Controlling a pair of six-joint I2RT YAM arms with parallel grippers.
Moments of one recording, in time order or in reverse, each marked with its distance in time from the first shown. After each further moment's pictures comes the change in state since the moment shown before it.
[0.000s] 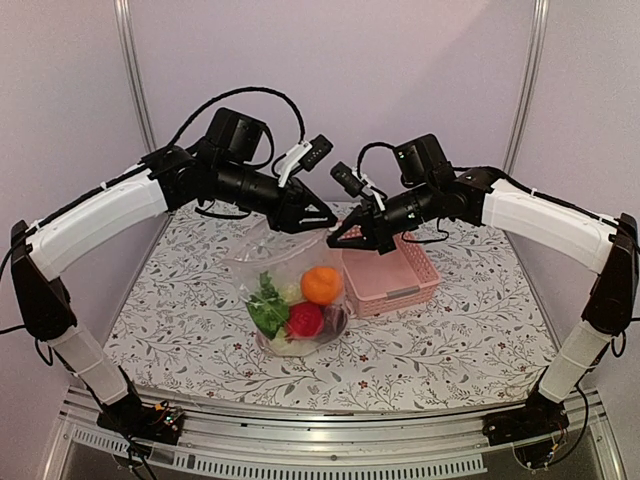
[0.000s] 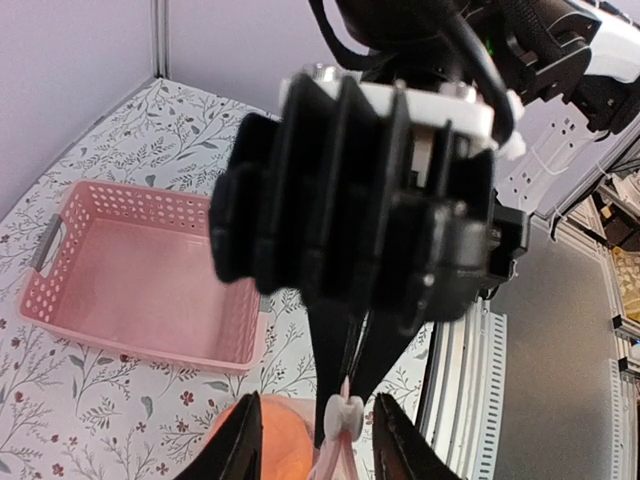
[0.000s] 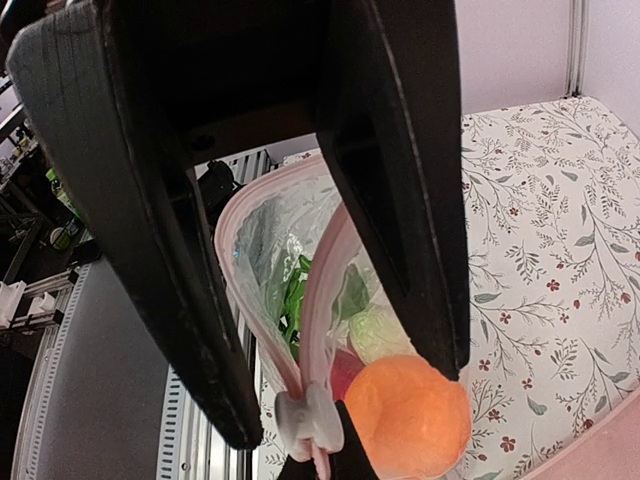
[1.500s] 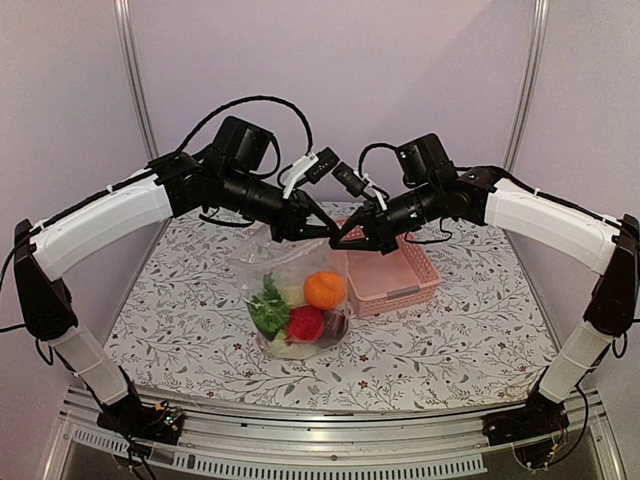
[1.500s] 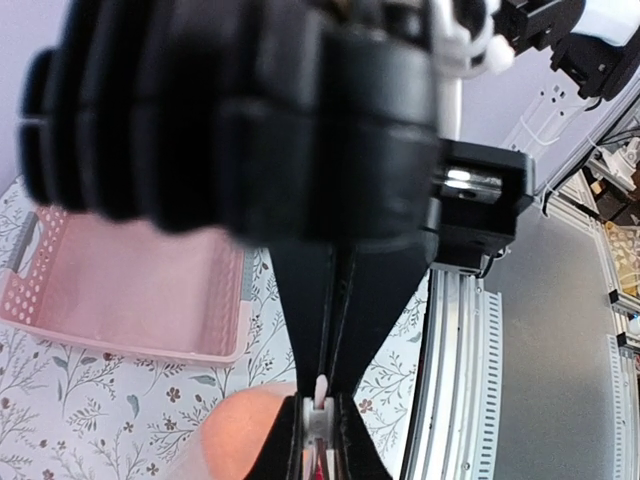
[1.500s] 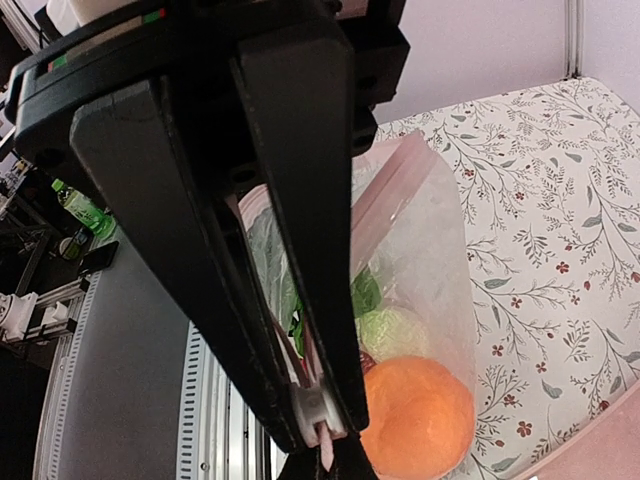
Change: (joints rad) left arm -0.020 0.008 -0.032 -0.003 0.027 0.039; right arm 0.001 -0.011 0.000 -0.030 -0.003 0.047
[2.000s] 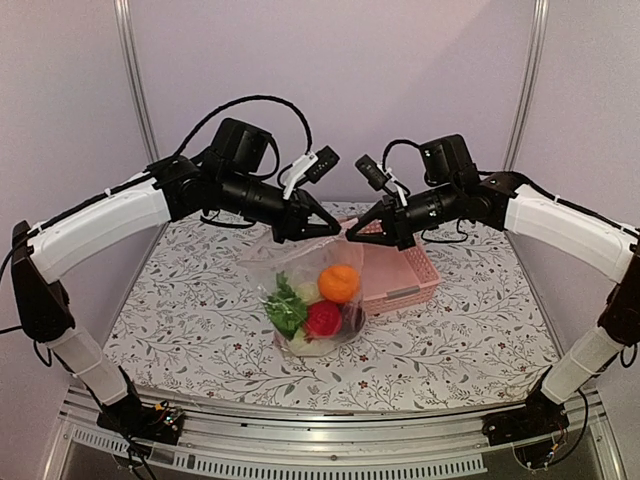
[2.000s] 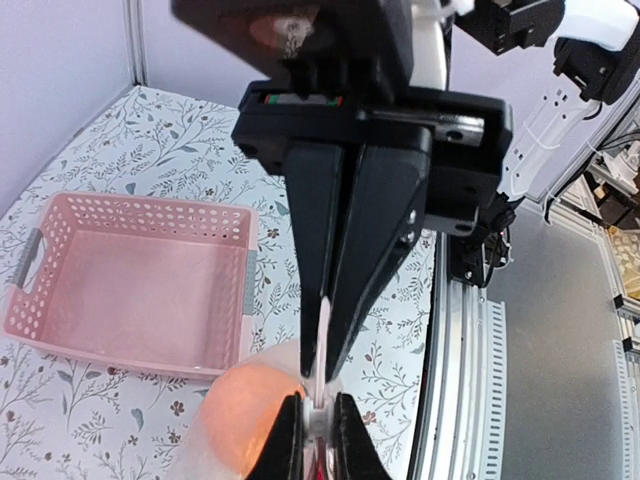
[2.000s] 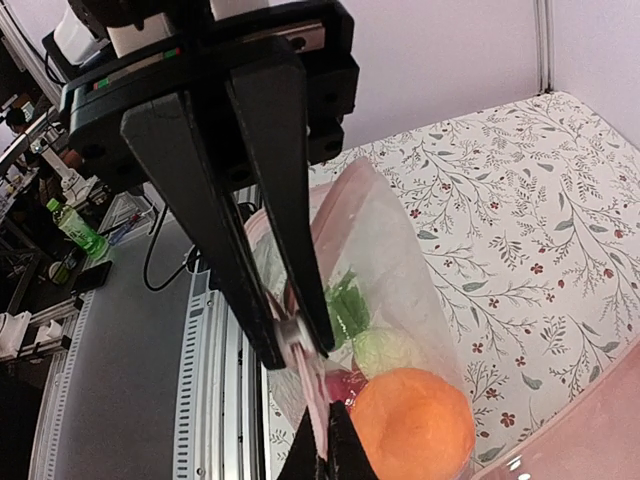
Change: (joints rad) left arm -0.004 -0.011 -0.021 0.048 -0.008 0.002; right arm -0.064 -0.095 -0.107 0.080 0.002 0.035
